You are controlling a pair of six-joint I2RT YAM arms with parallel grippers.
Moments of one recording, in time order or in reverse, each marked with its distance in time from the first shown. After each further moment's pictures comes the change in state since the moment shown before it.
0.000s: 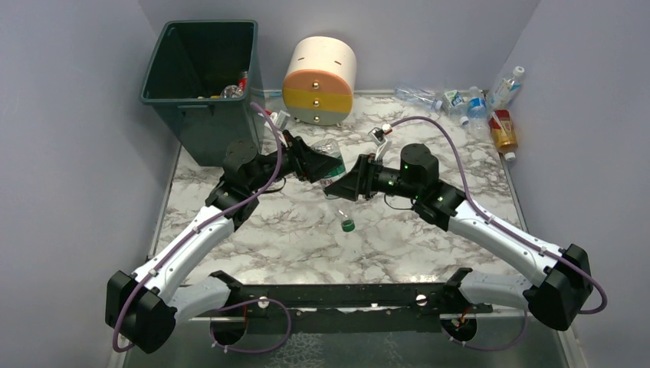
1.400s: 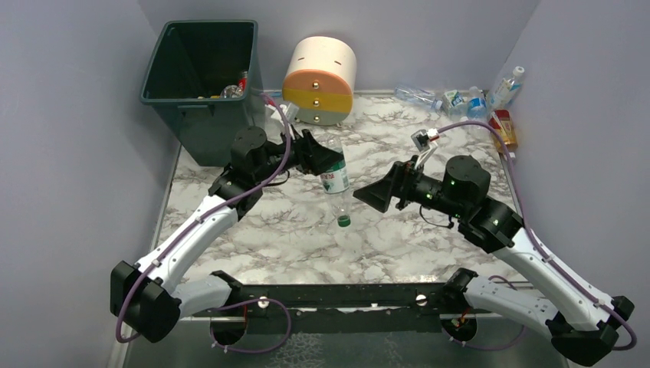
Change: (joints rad) left arm -0.006 0.057 0.085 -0.147 -0.051 0.083; right arm 0.019 -0.311 0.088 -0.369 0.194 -0.090
